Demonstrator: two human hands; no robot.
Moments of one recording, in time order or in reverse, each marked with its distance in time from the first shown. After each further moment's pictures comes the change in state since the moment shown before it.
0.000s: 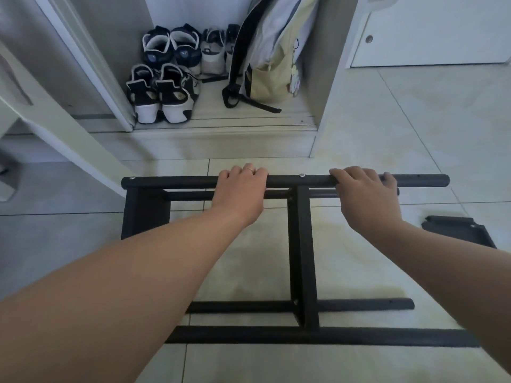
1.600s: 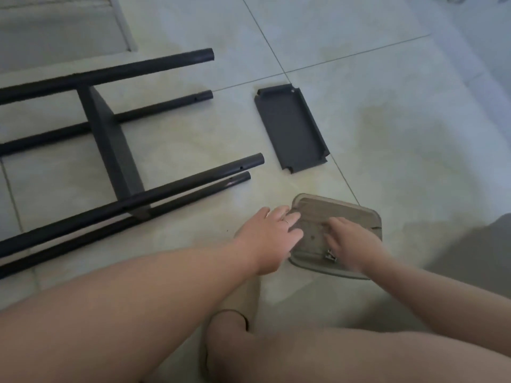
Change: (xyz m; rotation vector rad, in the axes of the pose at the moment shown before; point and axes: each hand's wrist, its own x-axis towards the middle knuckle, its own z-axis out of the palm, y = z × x) left_hand -0.211 0.330 0.080 -0.038 -0.507 1.027; right_hand -0.395 0.210 0.054 0.249 -0.652 0.460
